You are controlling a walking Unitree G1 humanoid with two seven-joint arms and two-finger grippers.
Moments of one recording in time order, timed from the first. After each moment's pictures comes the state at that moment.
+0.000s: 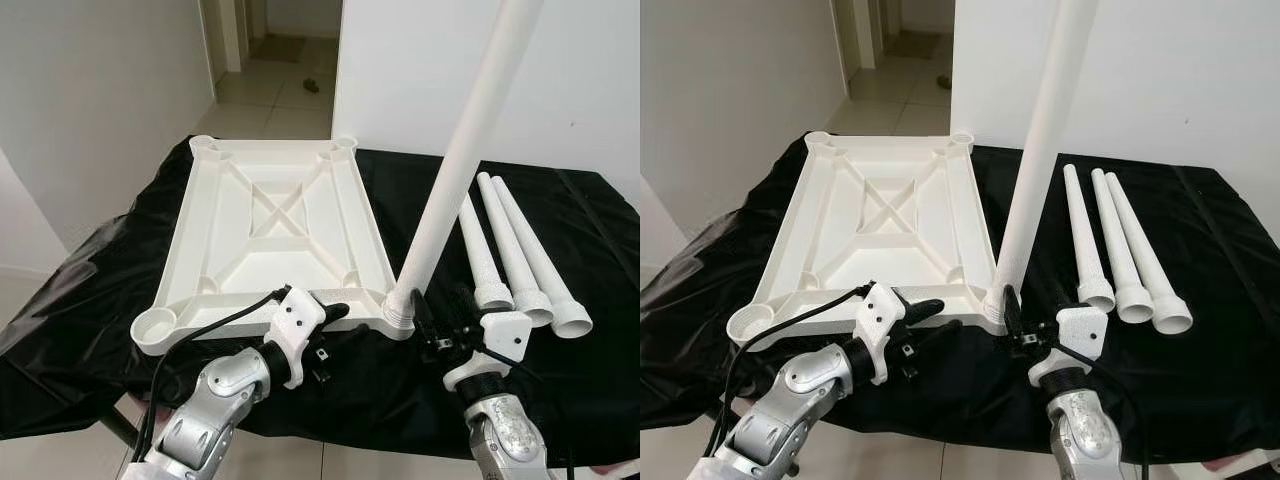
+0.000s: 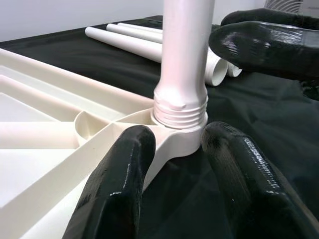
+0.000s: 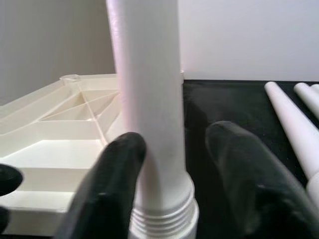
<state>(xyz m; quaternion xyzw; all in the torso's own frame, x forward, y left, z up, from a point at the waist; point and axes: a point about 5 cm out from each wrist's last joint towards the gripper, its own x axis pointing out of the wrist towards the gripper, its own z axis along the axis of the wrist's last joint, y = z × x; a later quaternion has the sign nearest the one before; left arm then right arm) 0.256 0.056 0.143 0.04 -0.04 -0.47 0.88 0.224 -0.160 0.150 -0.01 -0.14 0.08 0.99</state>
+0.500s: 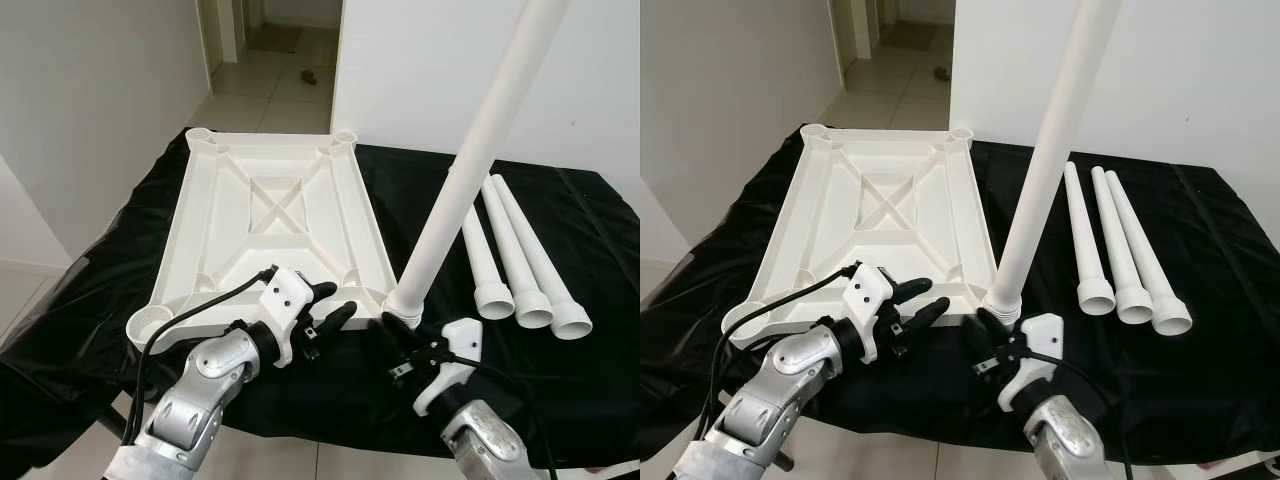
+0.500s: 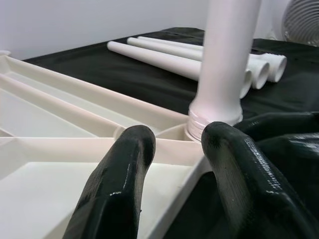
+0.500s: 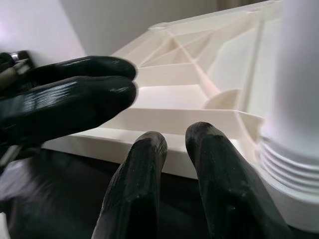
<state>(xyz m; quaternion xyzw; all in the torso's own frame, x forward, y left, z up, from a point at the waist) 0.269 0.068 0.160 0.06 -0.06 -0.45 0.89 0.225 -0.130 0.131 0.08 -0.03 0.28 0.95</state>
